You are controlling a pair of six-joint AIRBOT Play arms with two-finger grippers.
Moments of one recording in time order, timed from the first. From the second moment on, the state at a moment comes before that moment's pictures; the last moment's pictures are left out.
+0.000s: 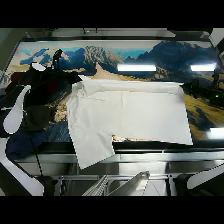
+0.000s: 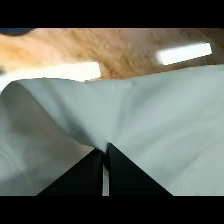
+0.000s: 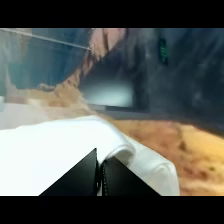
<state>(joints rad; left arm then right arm) 0.01 -1.97 1.66 0.71 -0.94 -0.98 -0.56 -1.95 1.38 -0.28 1.08 0.71</state>
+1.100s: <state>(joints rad) 0.14 -1.55 1.26 0.96 -1.53 -1.27 -0.69 -1.43 1.16 -0.85 1.32 1.05</state>
